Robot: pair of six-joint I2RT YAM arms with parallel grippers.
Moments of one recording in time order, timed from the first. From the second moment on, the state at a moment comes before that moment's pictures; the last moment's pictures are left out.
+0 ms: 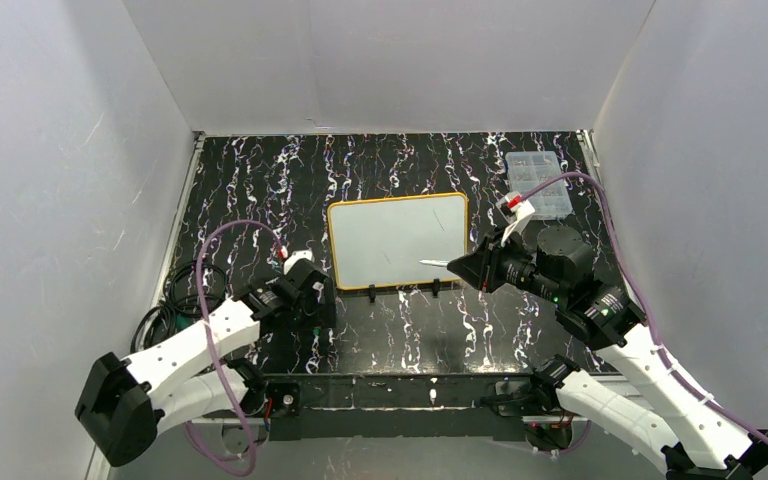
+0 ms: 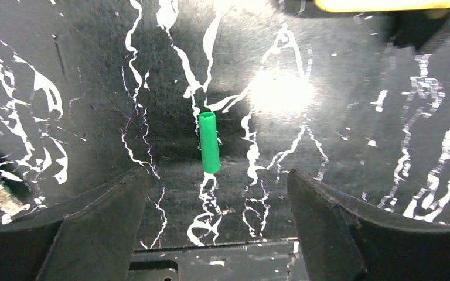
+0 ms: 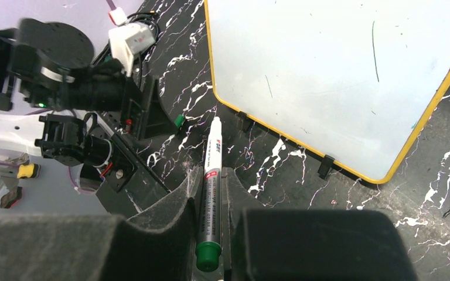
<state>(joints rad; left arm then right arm) -0.74 1.01 0.58 -0.74 -0.23 -0.75 0.69 0.69 0.85 -0.47 -0.25 0.42</state>
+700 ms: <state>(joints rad) -0.41 0.96 1.04 -0.88 0.04 -0.31 0.69 0.75 0.85 -0.39 -0.19 0.42</state>
